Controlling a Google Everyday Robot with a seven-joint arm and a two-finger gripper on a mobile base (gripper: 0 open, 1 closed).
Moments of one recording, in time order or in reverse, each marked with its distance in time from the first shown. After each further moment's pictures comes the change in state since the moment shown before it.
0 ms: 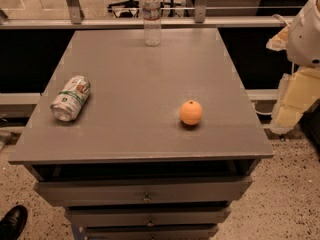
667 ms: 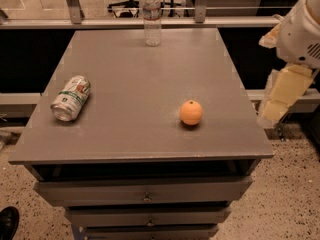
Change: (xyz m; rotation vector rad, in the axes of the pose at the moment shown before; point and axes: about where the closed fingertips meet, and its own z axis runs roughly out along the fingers) arm -0.013 -0.012 0.010 0.016 -0.043 0.020
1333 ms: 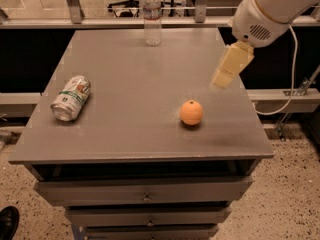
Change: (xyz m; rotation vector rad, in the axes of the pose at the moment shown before) arm -0.063 -0.074 0.041 0.092 -0.131 0.083
